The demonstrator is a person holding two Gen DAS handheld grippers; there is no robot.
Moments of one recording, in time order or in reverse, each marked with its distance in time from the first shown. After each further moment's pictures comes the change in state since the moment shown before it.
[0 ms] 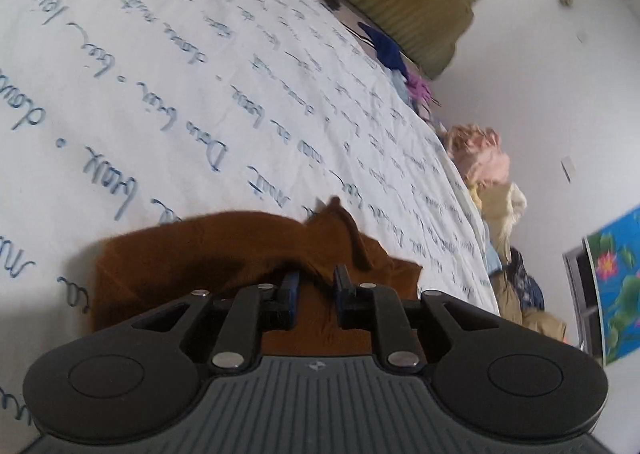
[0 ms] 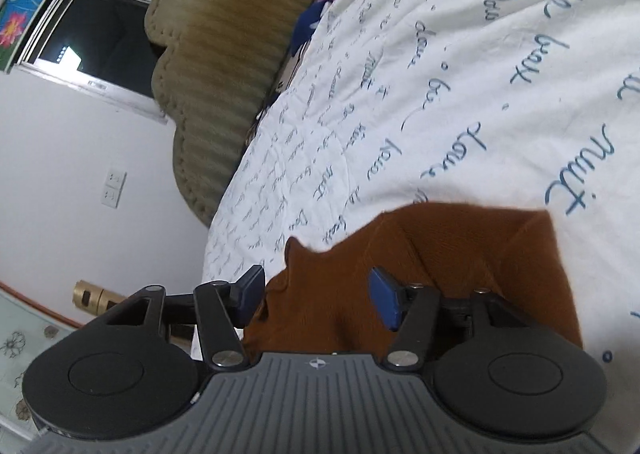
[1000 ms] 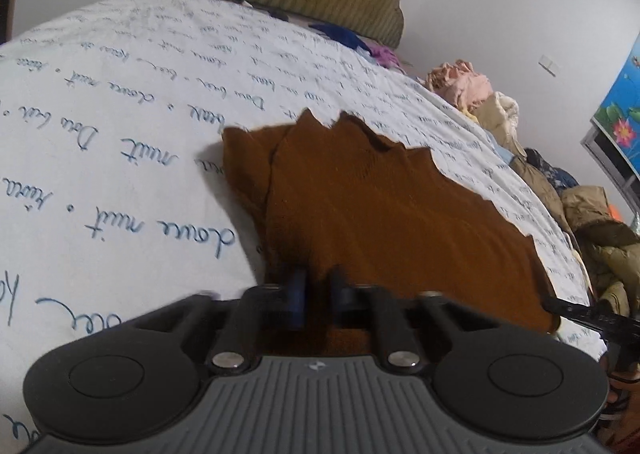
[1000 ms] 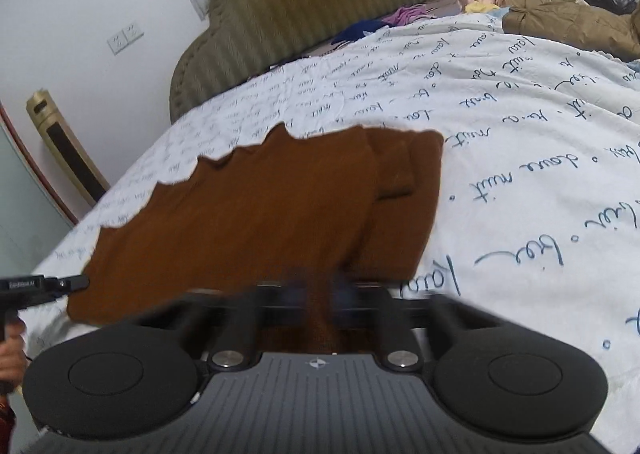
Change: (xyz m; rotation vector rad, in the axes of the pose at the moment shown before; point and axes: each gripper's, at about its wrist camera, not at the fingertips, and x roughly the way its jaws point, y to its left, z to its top) left arm -0.103 0.029 -0.123 0.429 -0.056 0.085; right arm -0.118 0.016 -0.125 -0.627 0.010 -0.243
